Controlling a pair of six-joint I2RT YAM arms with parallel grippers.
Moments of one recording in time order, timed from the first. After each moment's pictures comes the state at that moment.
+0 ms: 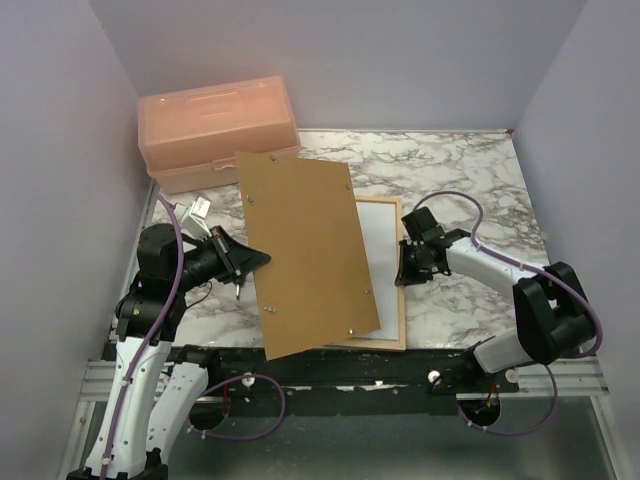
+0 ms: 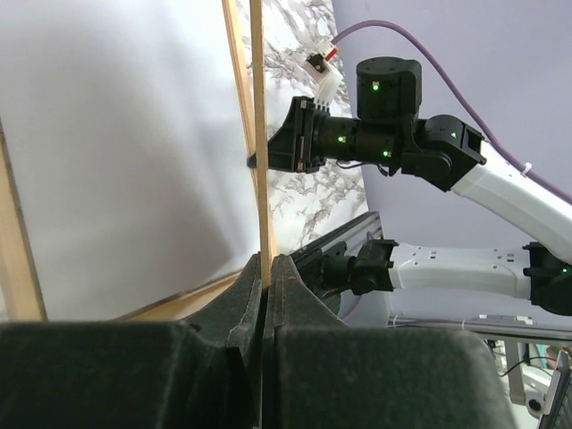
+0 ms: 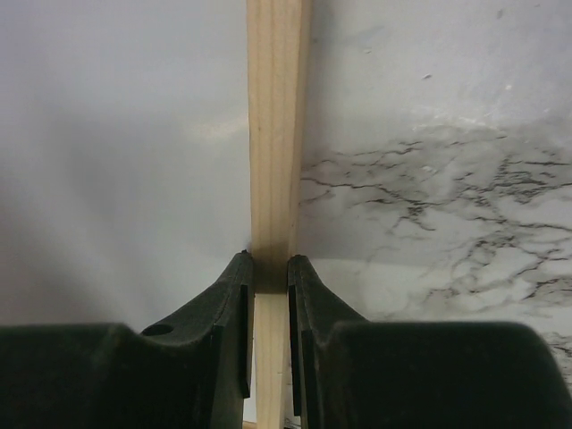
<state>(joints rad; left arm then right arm) -0.14 0.60 0.84 -0.61 0.67 -0.79 0.43 1.47 0.79 -0.52 -0.03 0.49</state>
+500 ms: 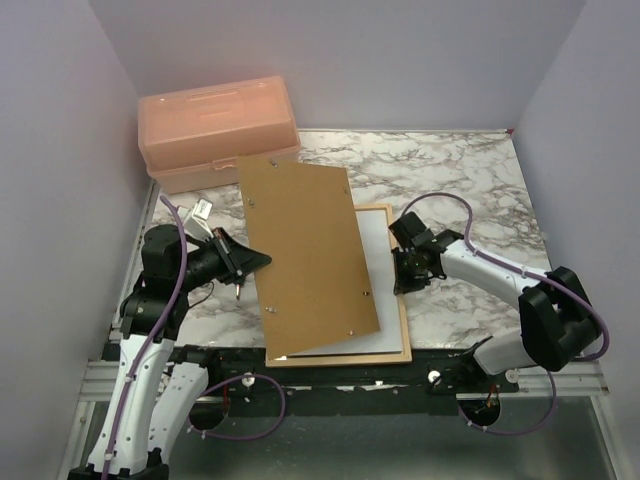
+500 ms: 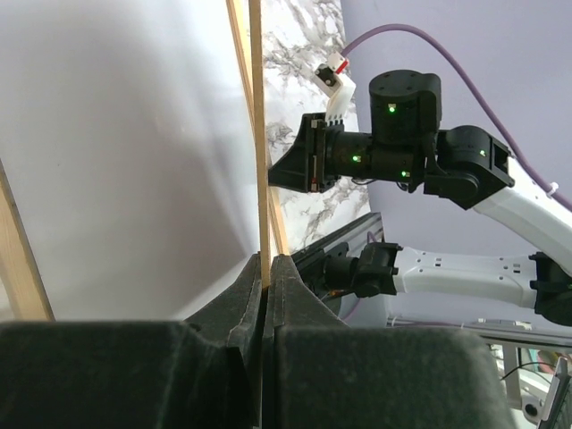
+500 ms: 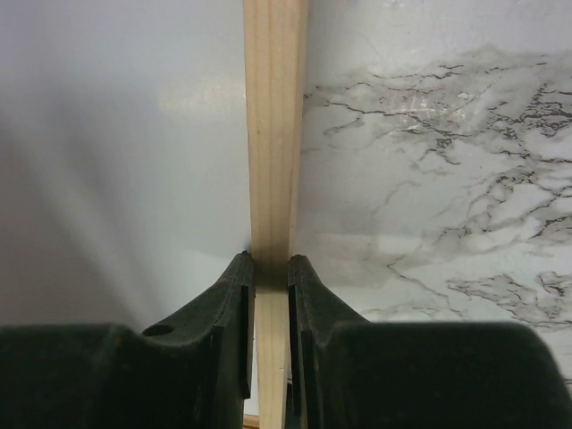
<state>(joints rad) -0.13 0.60 0.81 -0.58 0.67 -0.80 0.57 1.44 0.83 -0.66 0.03 0.50</state>
